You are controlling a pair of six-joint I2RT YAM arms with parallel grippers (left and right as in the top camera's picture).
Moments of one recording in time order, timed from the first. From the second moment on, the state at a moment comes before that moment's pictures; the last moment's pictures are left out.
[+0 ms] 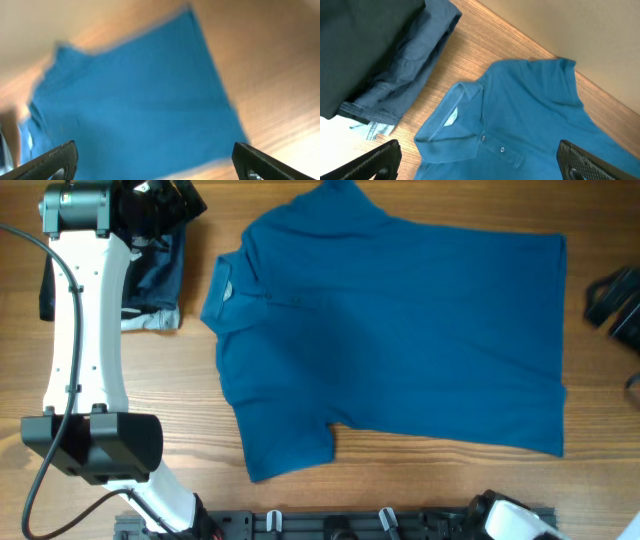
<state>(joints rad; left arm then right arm) 0.02 1.88 2.07 -1.14 0.08 -0.53 -0.43 1.31 2.00 -1.60 -0.16 0.18</state>
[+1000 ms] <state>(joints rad) 0.02 1.88 2.07 -1.14 0.08 -0.53 -0.87 1.51 0.96 -1.09 -0.04 0.46</state>
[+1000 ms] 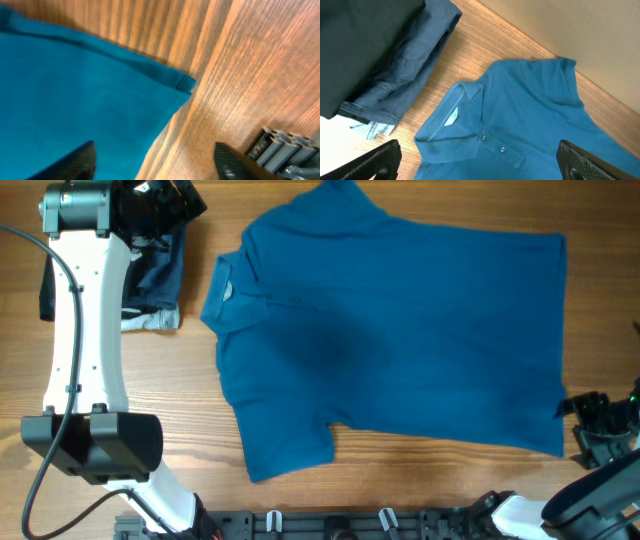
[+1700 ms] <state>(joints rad) 0.02 1.88 2.07 -1.14 0.08 -0.53 -0.89 1.52 0.72 -0.75 -0.01 0.49</state>
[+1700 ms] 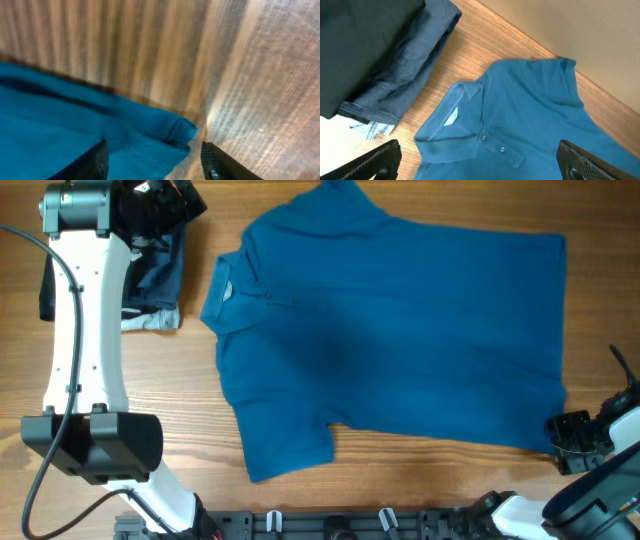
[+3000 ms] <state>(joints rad) 0.02 1.88 2.07 -1.14 0.08 -0.53 -0.89 1.46 0.64 -0.65 -0.04 0.47</state>
